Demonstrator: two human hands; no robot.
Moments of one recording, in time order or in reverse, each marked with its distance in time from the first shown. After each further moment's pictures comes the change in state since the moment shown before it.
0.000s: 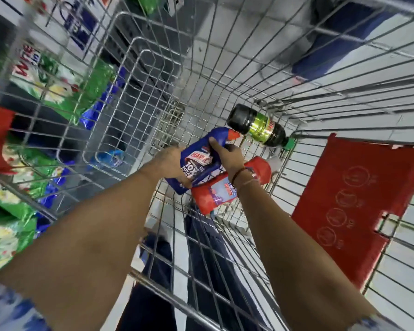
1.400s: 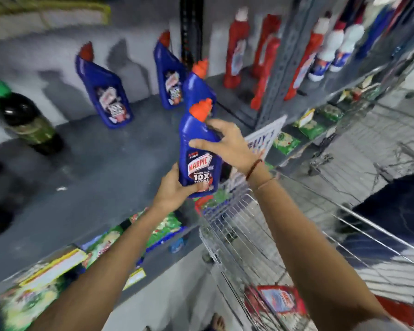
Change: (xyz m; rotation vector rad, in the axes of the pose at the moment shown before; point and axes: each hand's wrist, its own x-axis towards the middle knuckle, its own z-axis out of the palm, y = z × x) left_hand -0.343 -0.113 -0.105 -0.947 1.185 0.447; right_hand -0.397 -0.279 0.155 -0.408 -0.664 -1.435
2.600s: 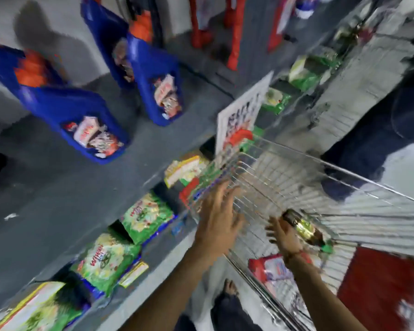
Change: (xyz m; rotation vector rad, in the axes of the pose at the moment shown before) left_hand -0.046 -0.023 0.125 0.622 -0.172 0.384; right_hand -0.246 0.221 -0.015 0.238 0.598 1.043
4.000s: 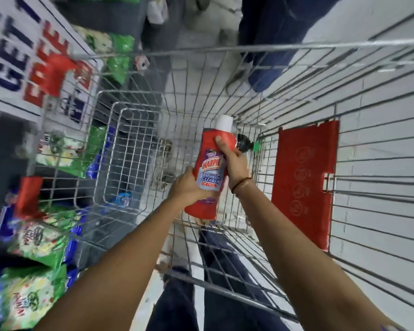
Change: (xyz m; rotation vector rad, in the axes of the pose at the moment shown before) left_hand 0.002 0.022 0.242 -0.082 -0.991 -0.455; right_hand 0.061 0.078 -0.083 0.810 0.268 0.272
